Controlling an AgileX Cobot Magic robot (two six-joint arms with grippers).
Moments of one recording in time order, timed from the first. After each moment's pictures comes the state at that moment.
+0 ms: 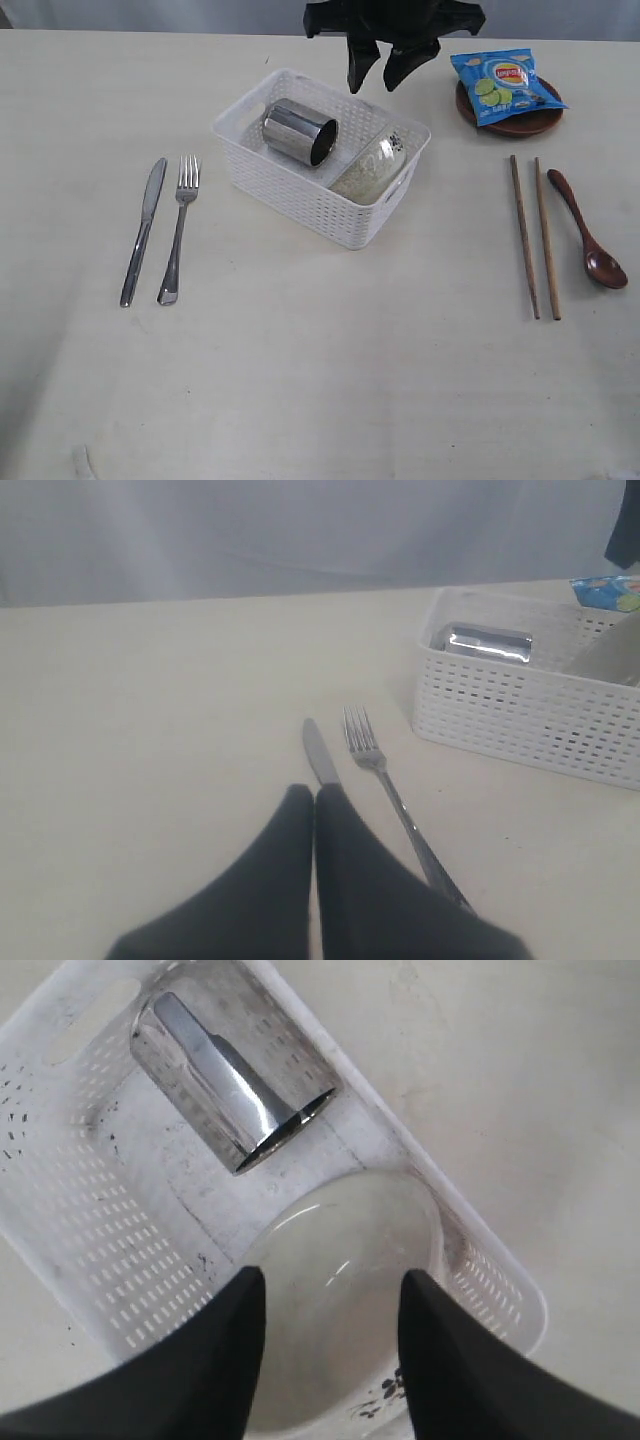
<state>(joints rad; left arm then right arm) -0.22 0.00 0.00 -0.17 0.34 0.11 0.47 2.07 -1.88 0.09 1.22 0.17</state>
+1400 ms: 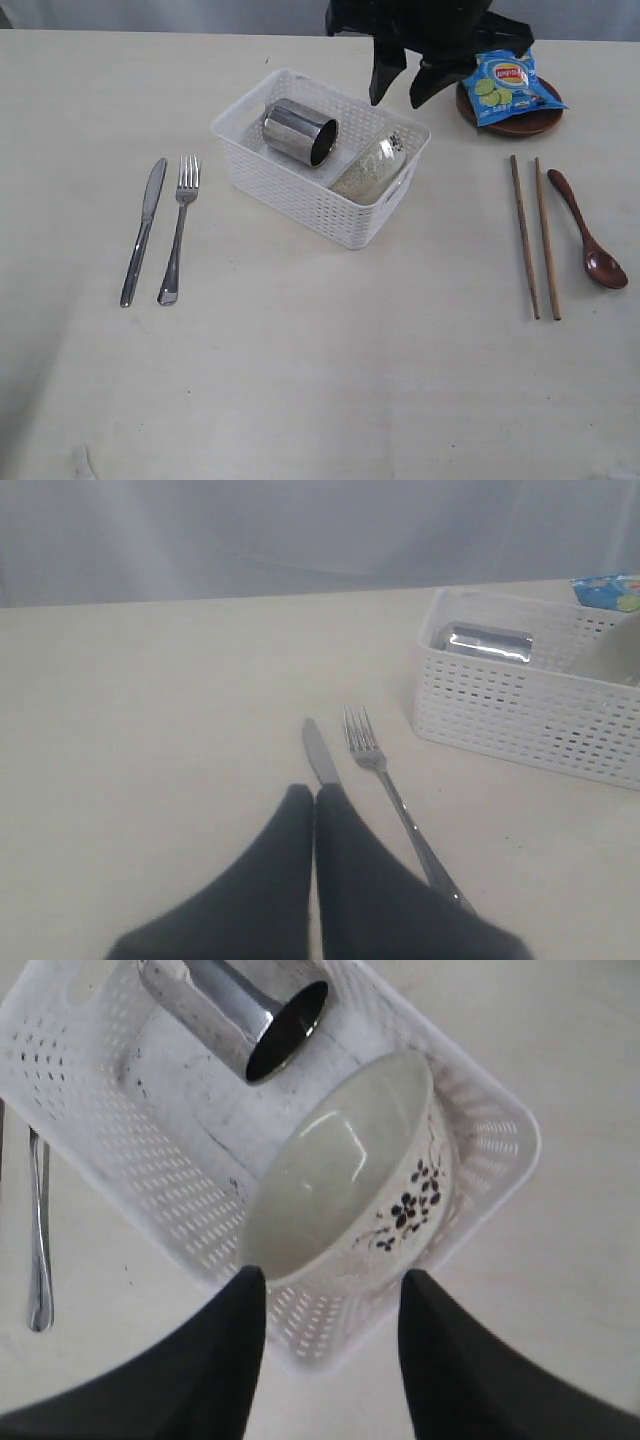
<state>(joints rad) -0.22 0.00 0.00 -0.17 0.34 0.11 0.48 1.84 -1.61 0.12 1.15 0.32</state>
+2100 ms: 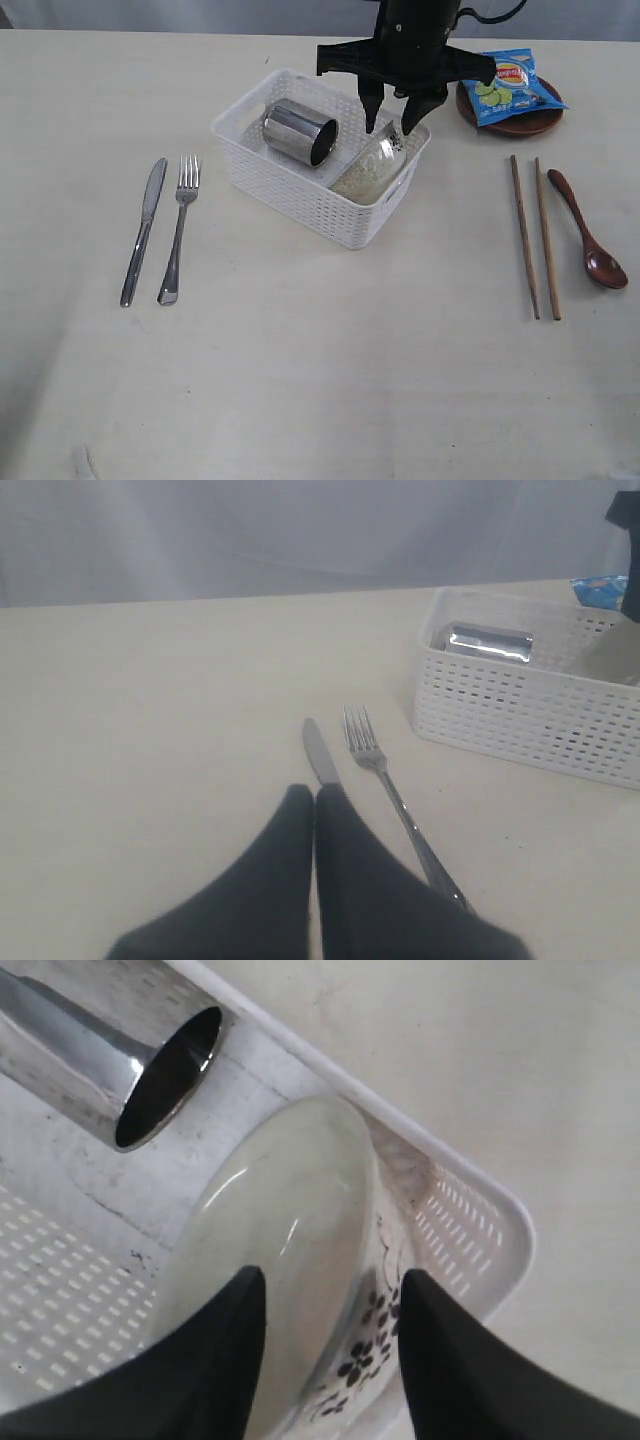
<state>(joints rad) -0.22 0.00 0.00 -0.17 0.34 0.11 0.48 2.09 -1.77 0.03 1.21 0.43</state>
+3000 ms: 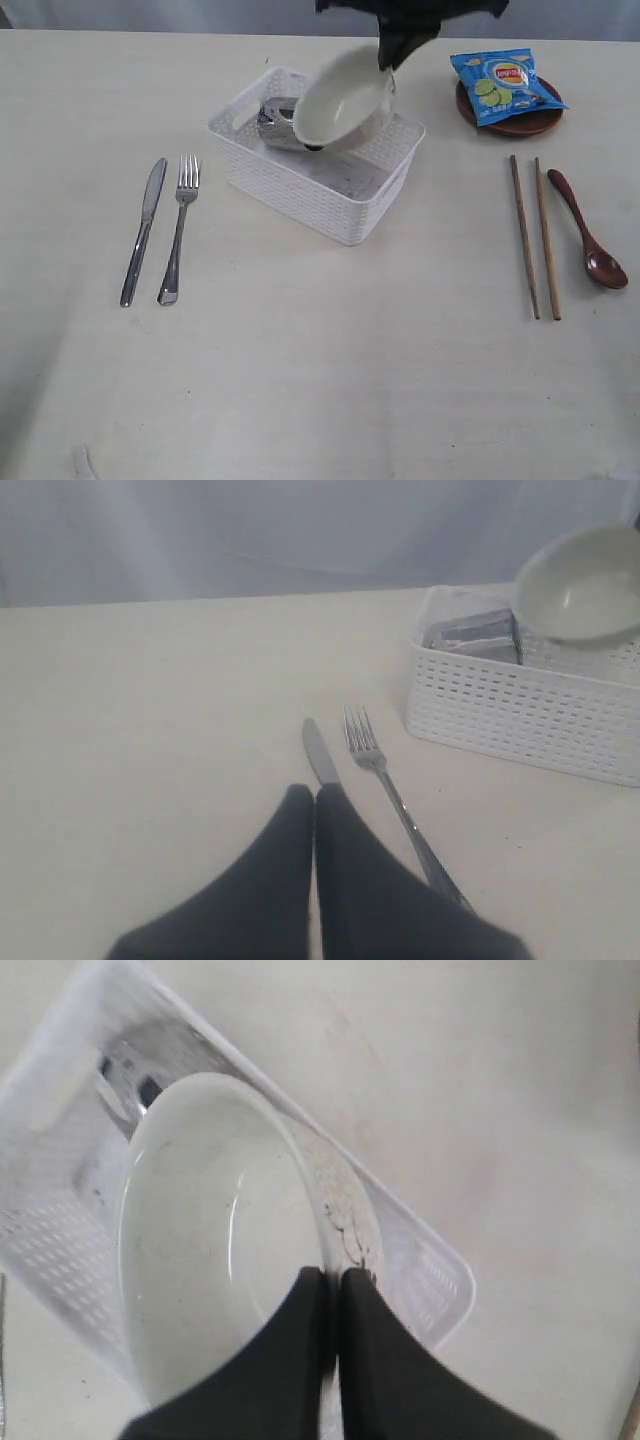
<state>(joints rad) -0.22 0.00 0.00 -0.17 0.34 0.11 0.48 2.02 -1.91 0.00 1.23 0.32</state>
